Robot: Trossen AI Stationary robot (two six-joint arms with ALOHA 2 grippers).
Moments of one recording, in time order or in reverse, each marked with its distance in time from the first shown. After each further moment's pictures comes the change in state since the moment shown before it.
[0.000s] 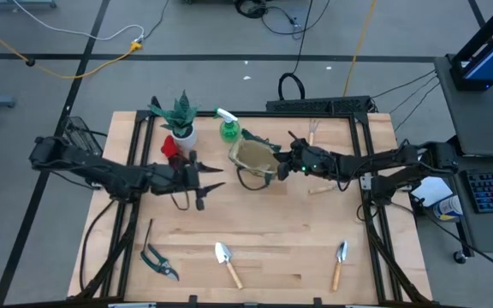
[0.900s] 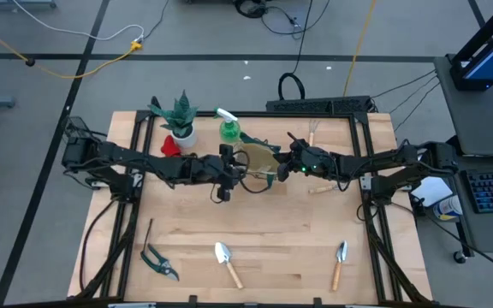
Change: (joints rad) left arm 0.173 0.398 0.387 -0.387 0.073 0.328; right arm 0.000 0.000 -0.001 -0.007 -0.001 -0.029
